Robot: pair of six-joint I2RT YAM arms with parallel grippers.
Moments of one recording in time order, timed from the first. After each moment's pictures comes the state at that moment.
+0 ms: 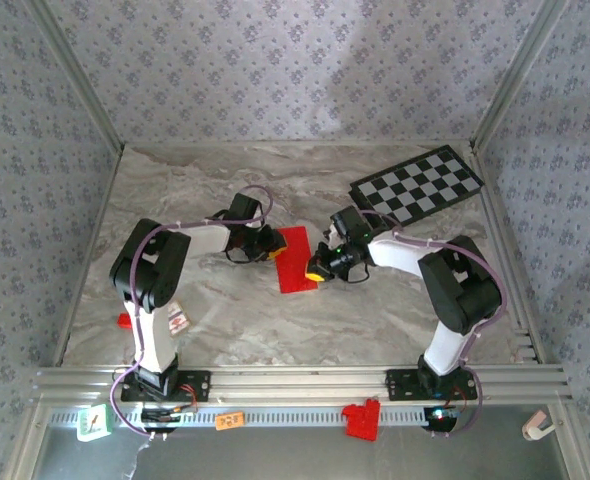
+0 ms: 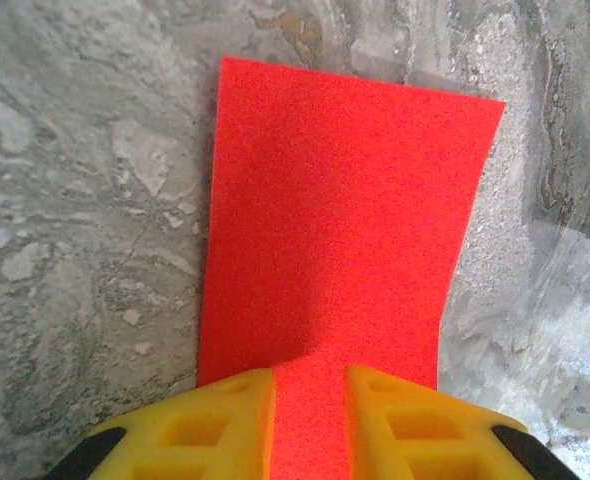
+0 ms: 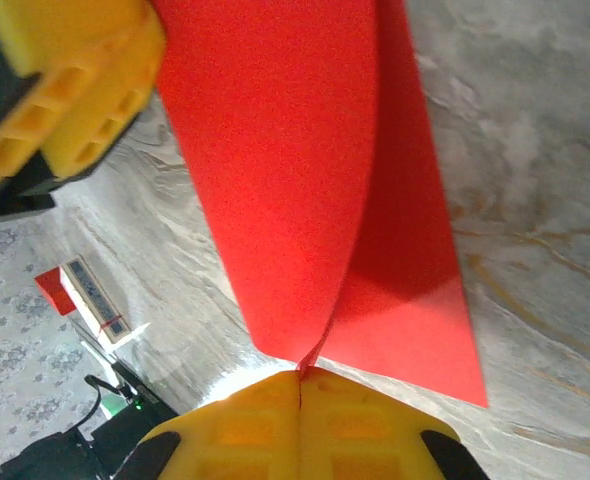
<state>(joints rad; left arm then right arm) -0.48 1.92 1.07 -0.14 0.49 -0.93 0.54 1.74 0.95 -0.29 -0.63 0.87</state>
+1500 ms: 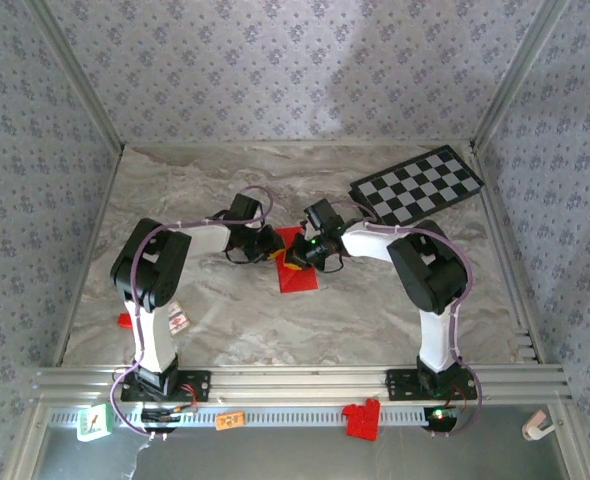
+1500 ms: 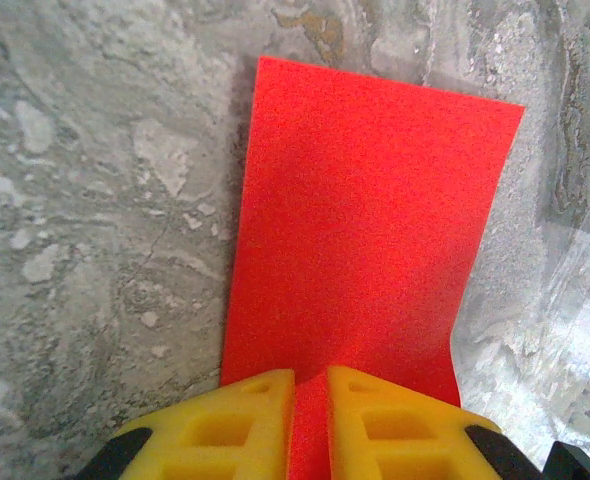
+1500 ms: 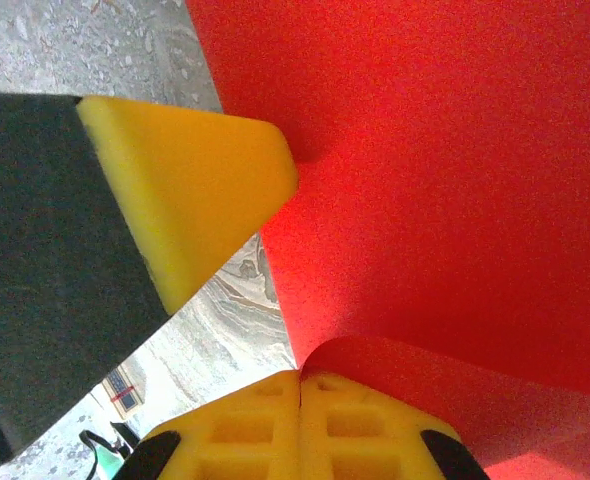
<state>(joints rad) -0.48 1.93 1.07 -0.15 0.47 -0.93 0.63 1.95 1.16 -0.21 -0.56 0.91</state>
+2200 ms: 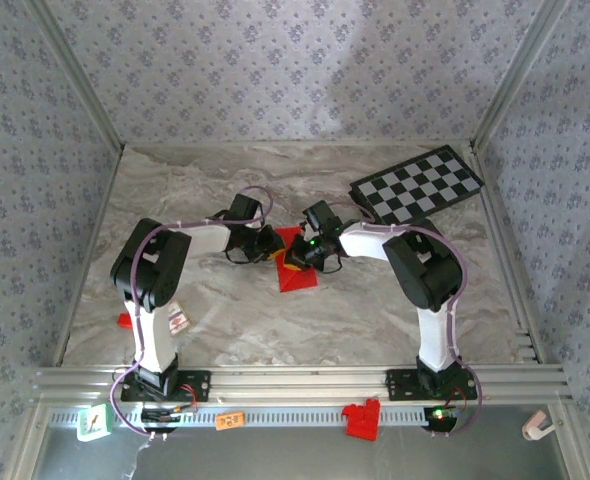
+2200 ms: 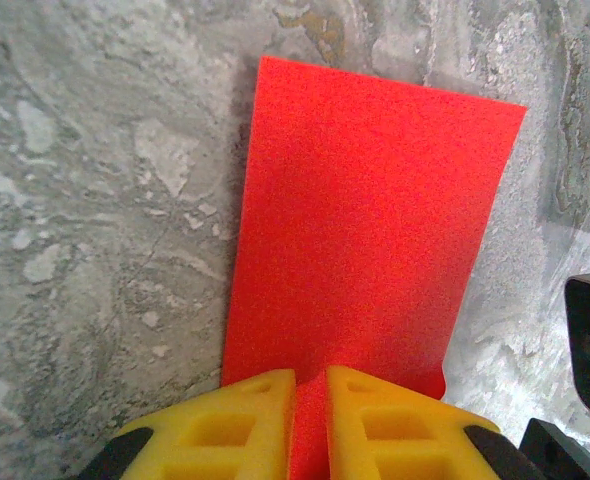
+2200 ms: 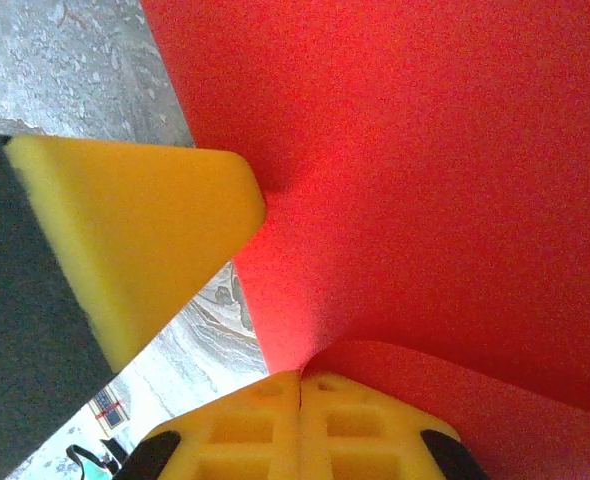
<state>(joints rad) -0.48 1.93 1.07 -0.15 0.47 -0.93 0.63 1.99 1.16 -0.19 -0.54 0.91</state>
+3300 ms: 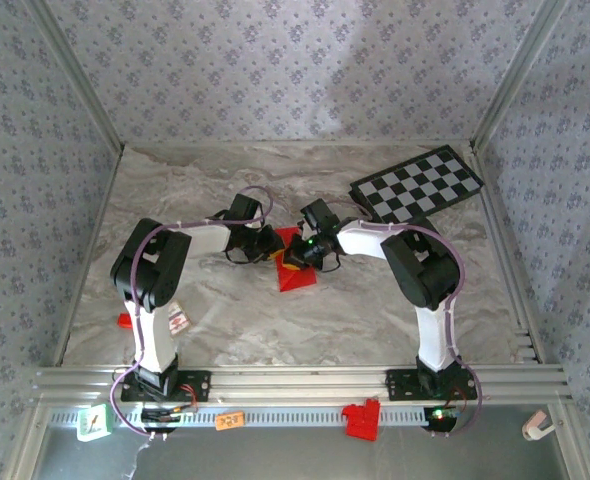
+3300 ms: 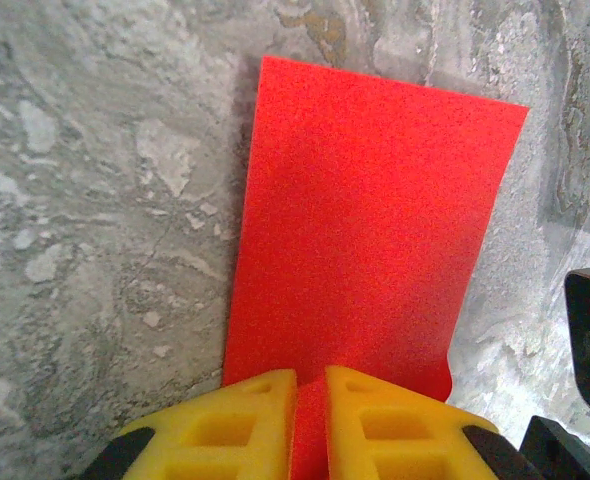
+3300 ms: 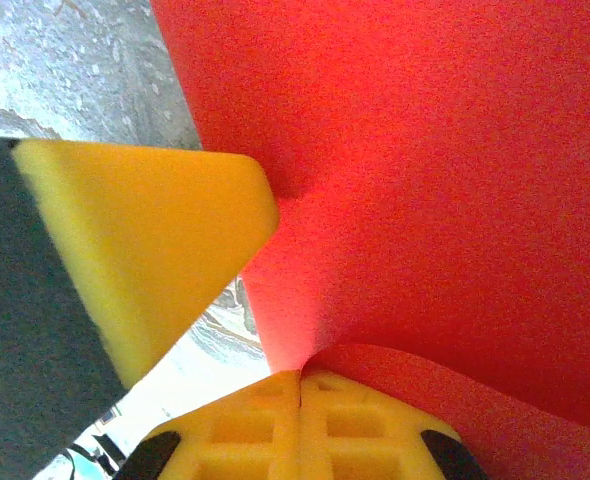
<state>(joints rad) -0.48 1.93 1.07 -0.15 0.47 -0.93 0.63 2.00 1.20 -0.24 -0.55 0.87</state>
